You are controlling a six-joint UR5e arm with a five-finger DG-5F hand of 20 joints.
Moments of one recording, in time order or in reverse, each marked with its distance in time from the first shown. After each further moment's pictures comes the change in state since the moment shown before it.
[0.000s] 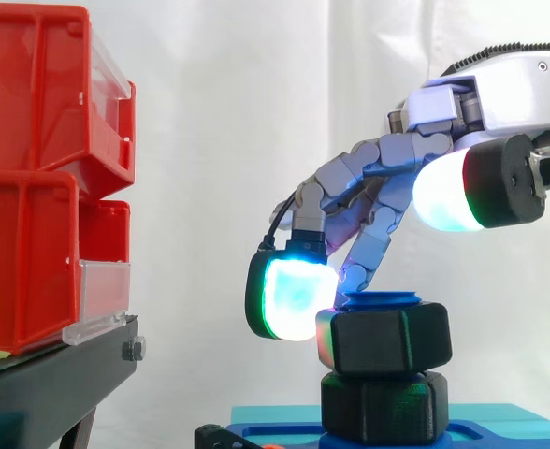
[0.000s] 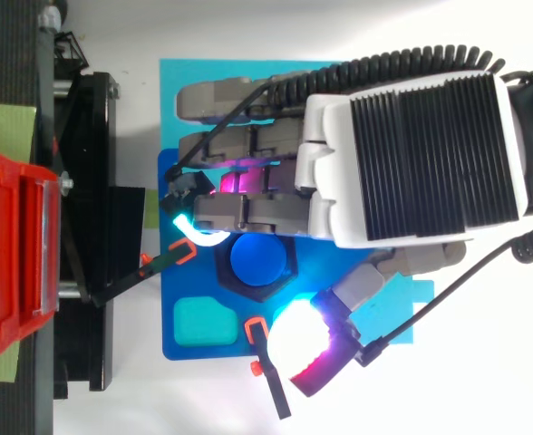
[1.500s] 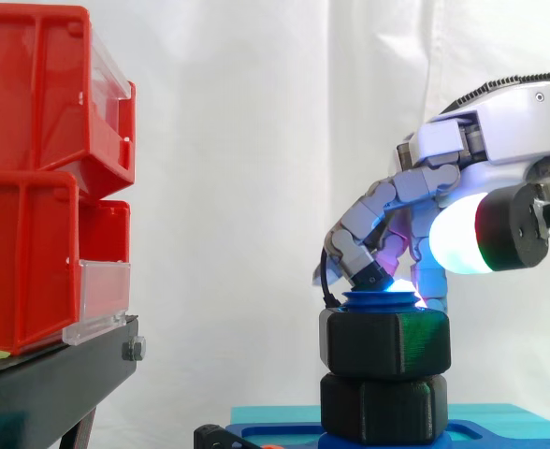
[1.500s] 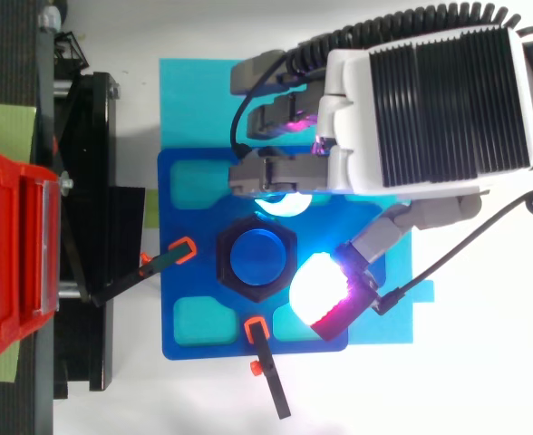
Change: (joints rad) arm -0.039 0.001 0.004 -0.058 -0.020 -0.021
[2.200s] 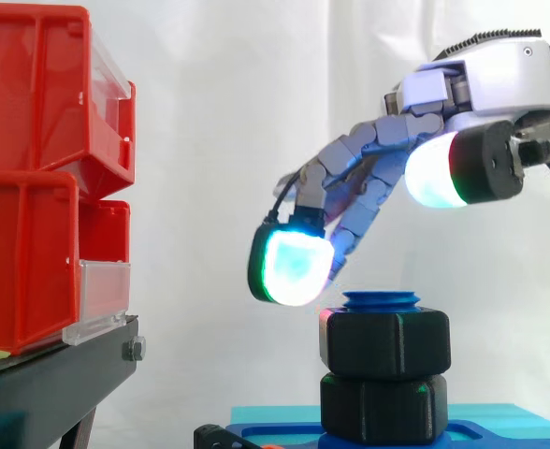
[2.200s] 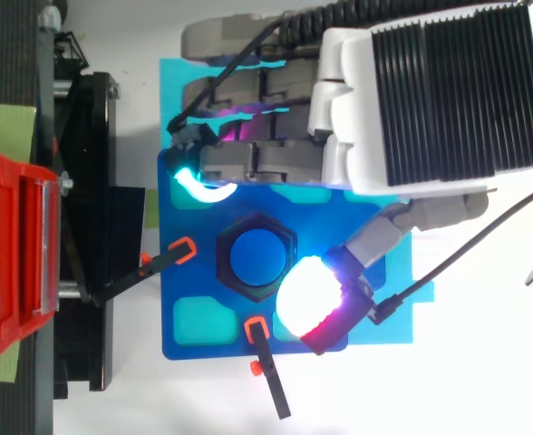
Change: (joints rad) arm 0.002 -0.001 0.051 0.002 -0.006 -0.021
